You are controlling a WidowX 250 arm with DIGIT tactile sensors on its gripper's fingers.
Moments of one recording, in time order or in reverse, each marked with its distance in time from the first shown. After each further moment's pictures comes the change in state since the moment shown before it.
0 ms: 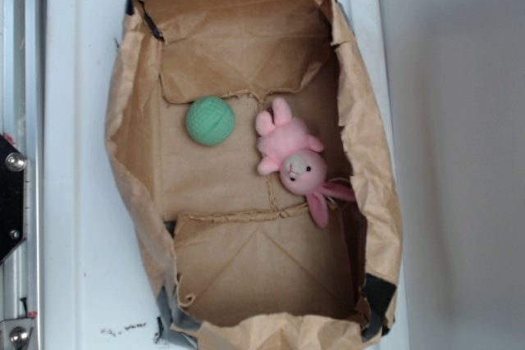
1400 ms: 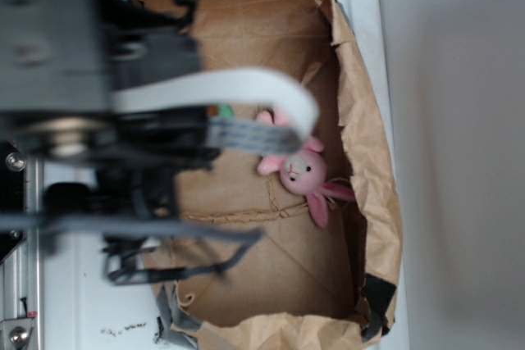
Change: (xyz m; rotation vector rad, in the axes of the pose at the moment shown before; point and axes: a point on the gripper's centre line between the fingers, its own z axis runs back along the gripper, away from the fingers) arm 0.104 0.039 -0.082 0.040 0.017 -0.015
